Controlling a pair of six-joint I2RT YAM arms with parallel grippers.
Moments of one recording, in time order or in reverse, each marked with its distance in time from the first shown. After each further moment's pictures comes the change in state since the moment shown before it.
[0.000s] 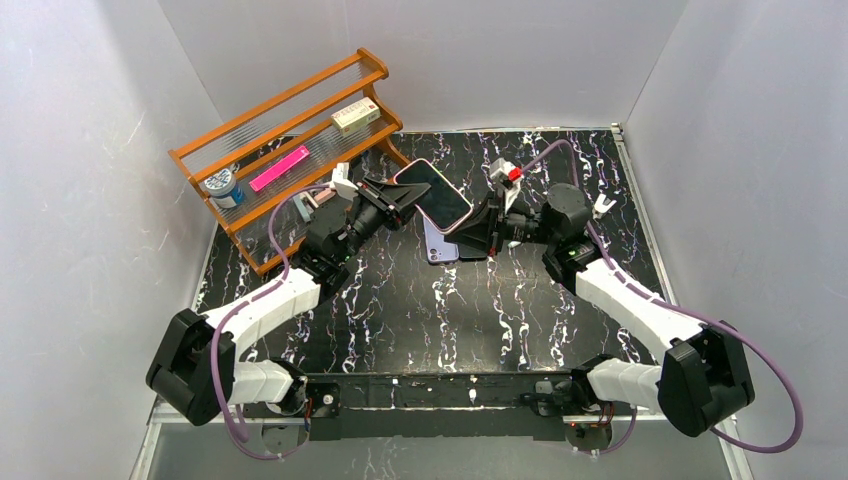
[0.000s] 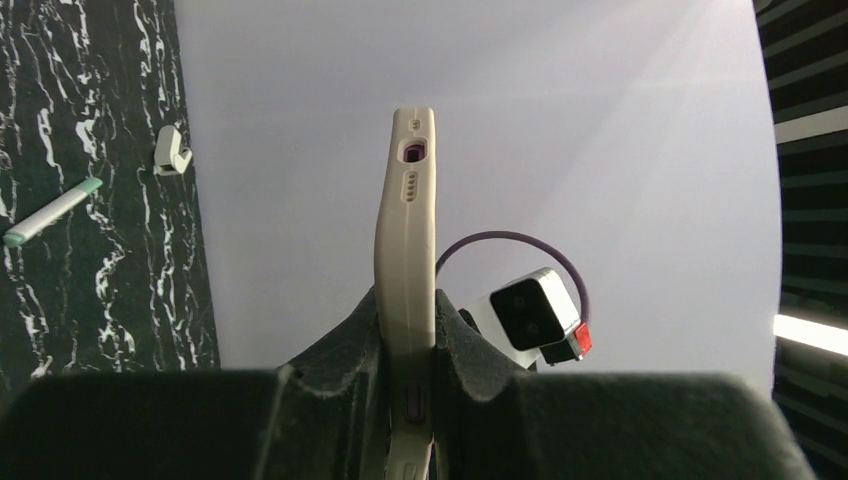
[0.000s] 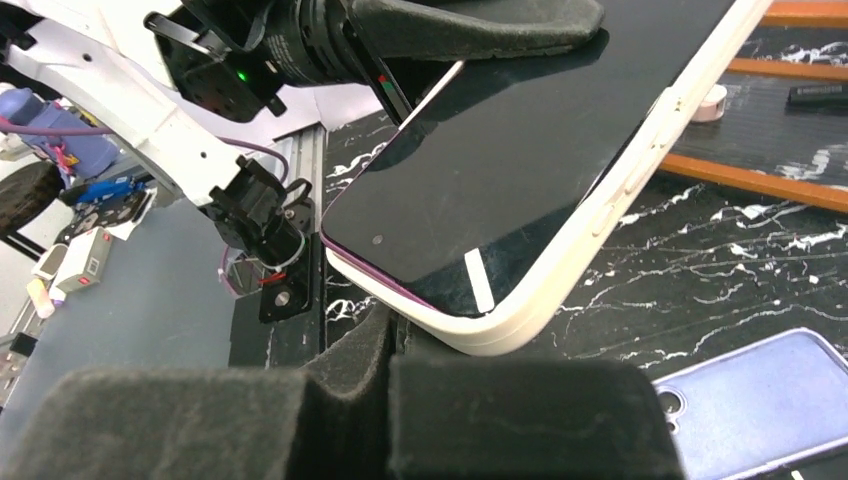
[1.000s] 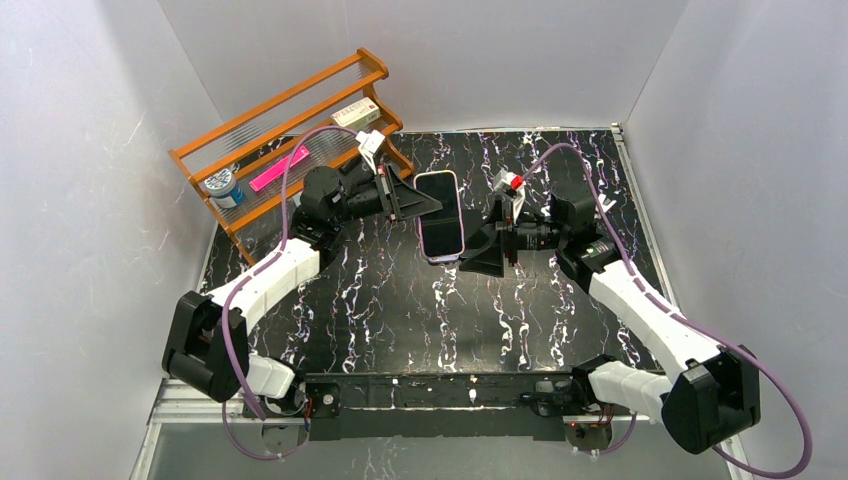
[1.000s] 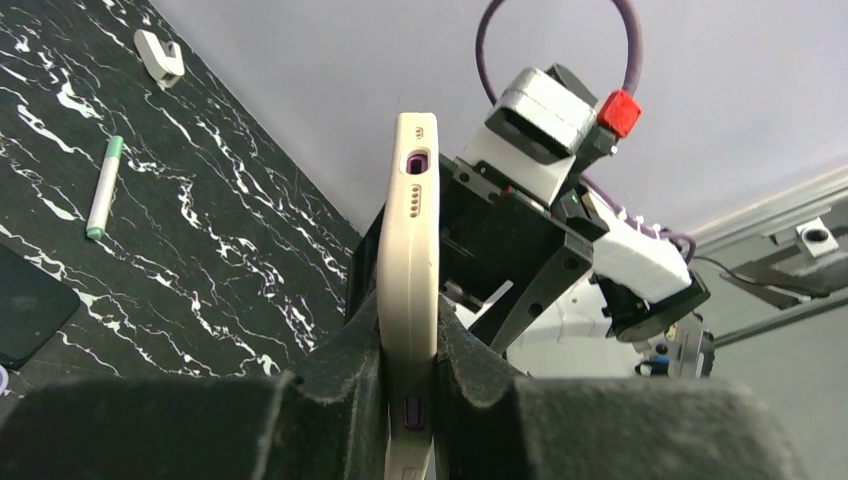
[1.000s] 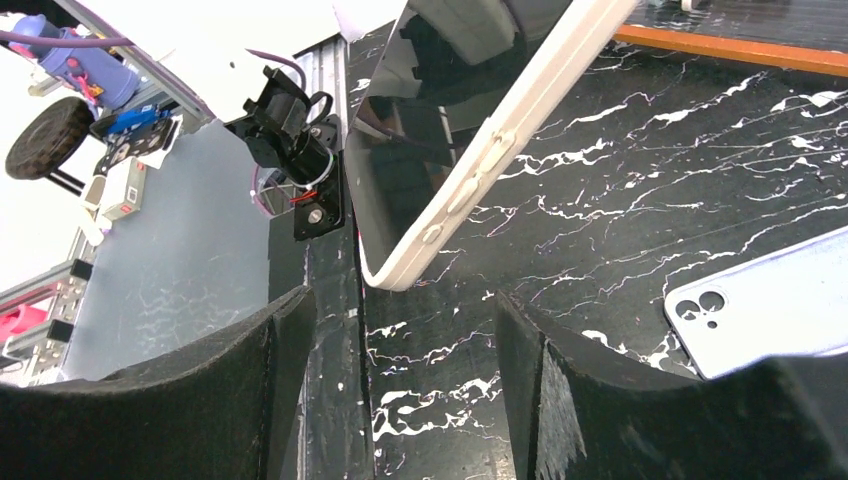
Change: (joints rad) left arm 0.137 0.119 0.217 -0.086 0.686 0.515; right arm -0.068 -0.088 0.061 -0.489 -0.114 -0.220
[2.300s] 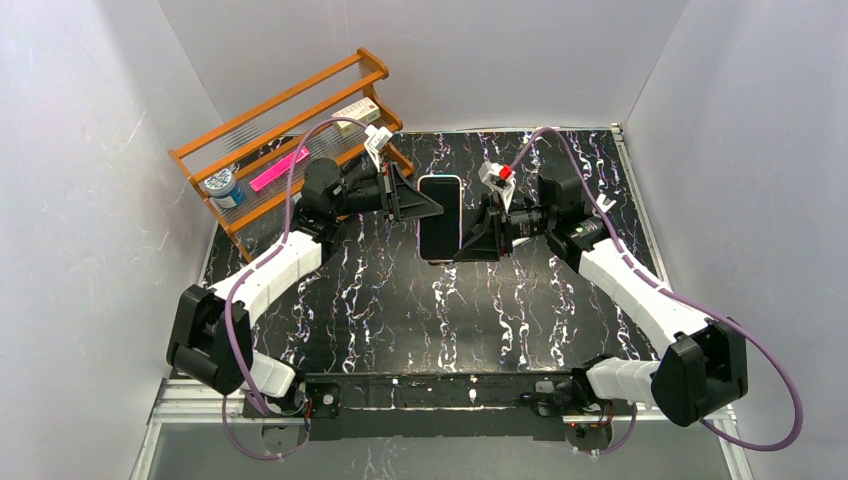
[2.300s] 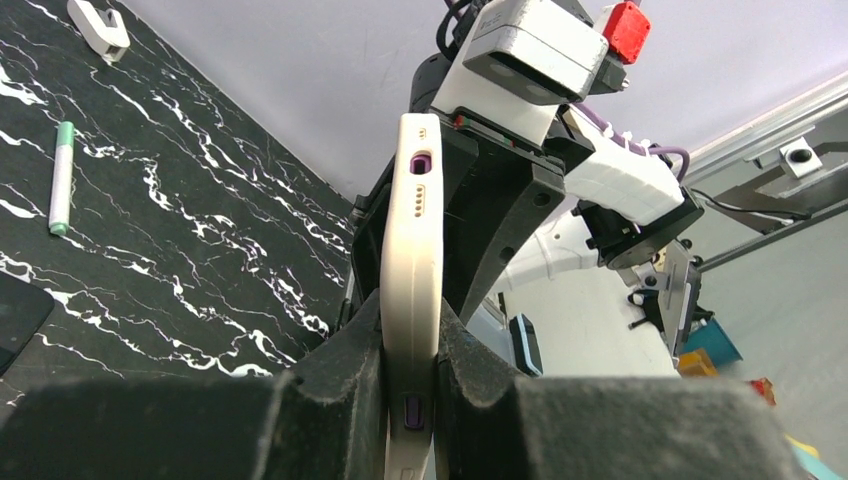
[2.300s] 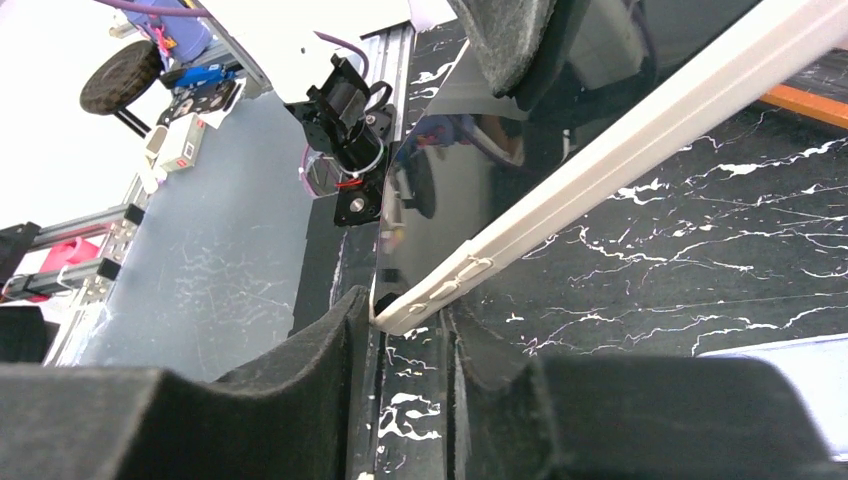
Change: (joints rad) left arm 0.003 0.036 0.057 0.001 0.145 0.025; right arm 0.020 0.137 0.145 -0.051 -0.170 -0.085
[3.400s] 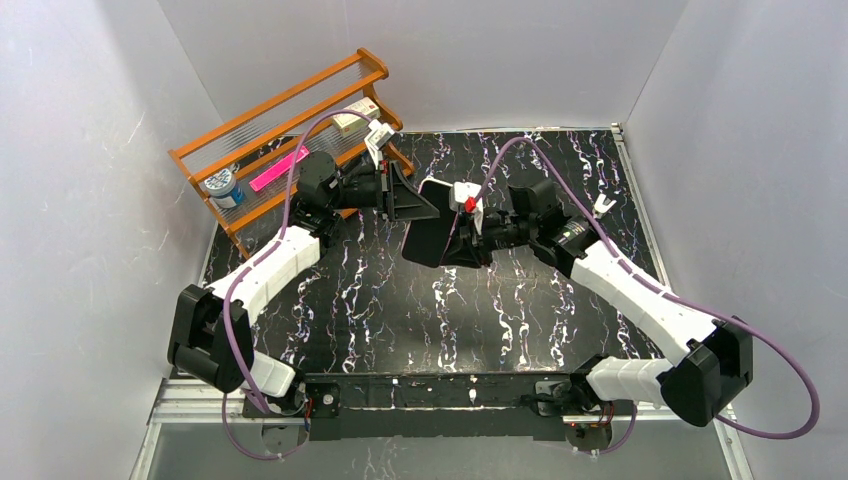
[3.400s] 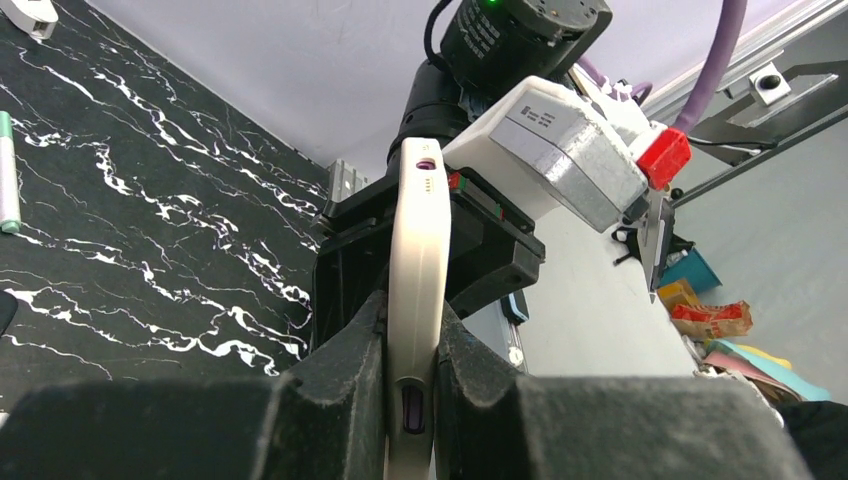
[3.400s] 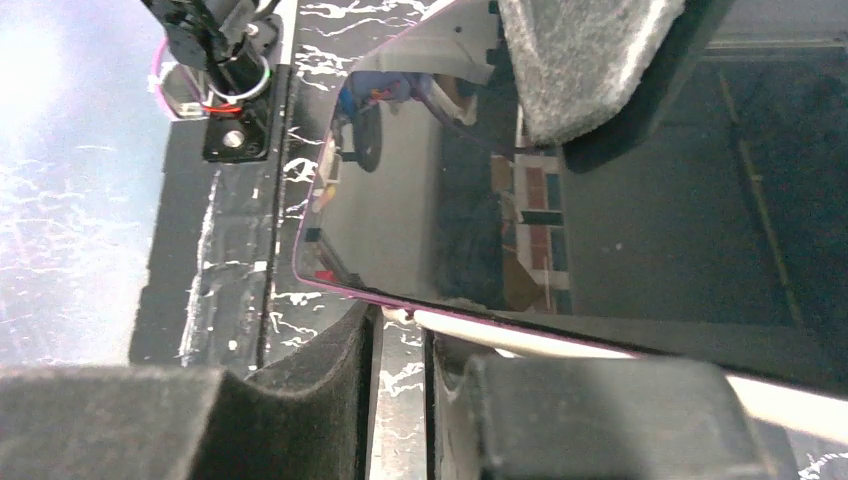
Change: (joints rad) left arm 0.011 0.010 0.055 0.005 0.165 -0.011; right arm 0.193 -0.001 0.105 -0.279 0.335 -0.403
